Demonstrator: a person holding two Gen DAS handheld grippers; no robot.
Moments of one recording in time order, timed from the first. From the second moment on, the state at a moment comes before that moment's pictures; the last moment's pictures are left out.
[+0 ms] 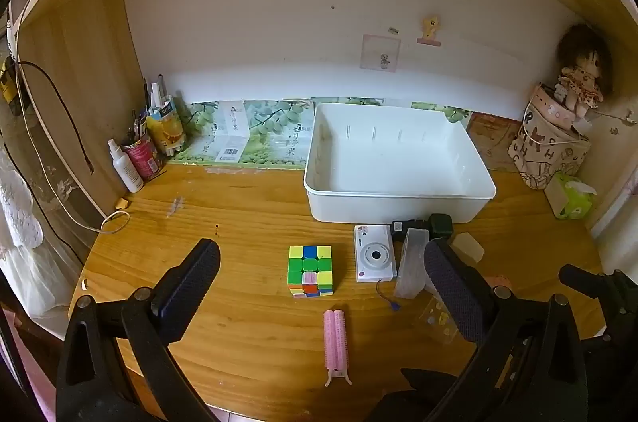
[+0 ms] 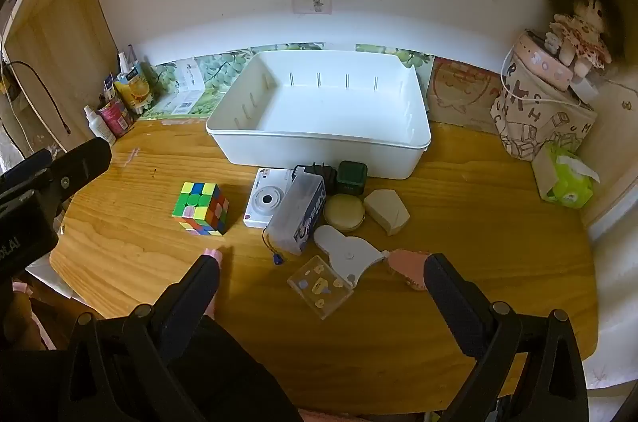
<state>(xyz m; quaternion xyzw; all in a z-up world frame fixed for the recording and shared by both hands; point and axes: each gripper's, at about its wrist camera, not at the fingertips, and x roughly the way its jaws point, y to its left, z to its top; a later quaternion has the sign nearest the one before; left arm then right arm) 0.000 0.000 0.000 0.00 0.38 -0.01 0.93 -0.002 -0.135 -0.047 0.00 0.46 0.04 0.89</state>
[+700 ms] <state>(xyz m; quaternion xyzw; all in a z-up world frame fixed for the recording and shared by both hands) -0.009 0.020 0.001 0.00 0.38 -0.03 0.93 -0.016 -0.114 -0.047 0.01 0.46 0.02 0.89</state>
